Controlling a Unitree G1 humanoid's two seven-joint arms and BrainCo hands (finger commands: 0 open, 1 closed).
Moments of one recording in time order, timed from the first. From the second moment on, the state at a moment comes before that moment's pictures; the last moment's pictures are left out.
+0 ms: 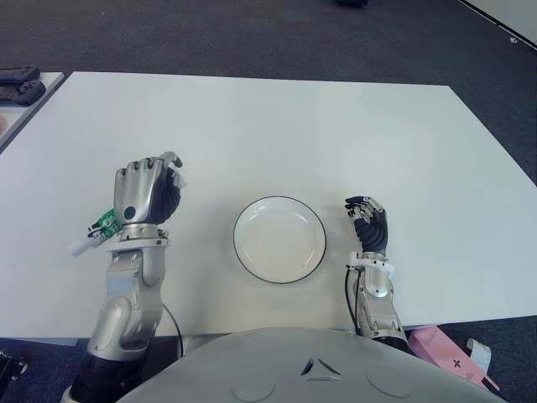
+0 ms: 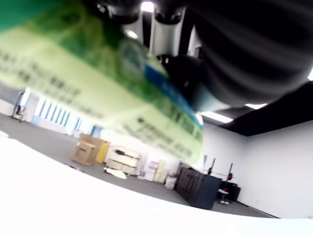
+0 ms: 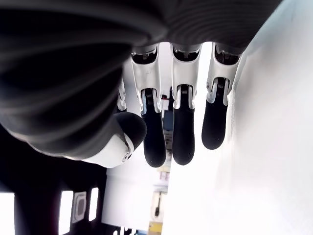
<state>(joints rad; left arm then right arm) 0.28 0.32 -0.14 -0.48 1.04 0.24 0.22 0.20 0.00 -0.05 0.25 -0.14 -0.37 -0.24</state>
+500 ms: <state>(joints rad) 0.16 0.32 -0.24 -0.50 1.04 0.10 0.16 0.19 0.01 -0.05 0.25 -0.14 -0.37 -0.24</state>
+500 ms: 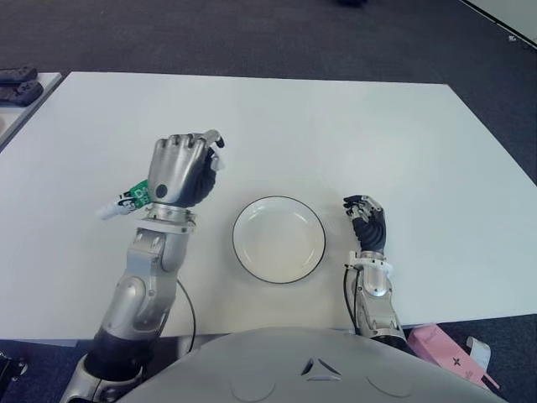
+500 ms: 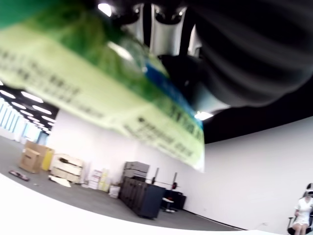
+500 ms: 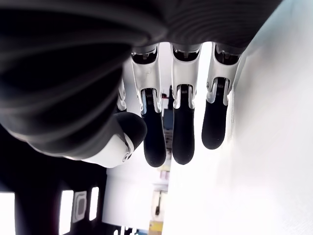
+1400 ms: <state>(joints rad) -0.01 0.37 -0.42 -0.40 0.88 -0.13 -0.17 0.19 0.02 -0.06 0.25 -0.13 -0.37 -0.24</state>
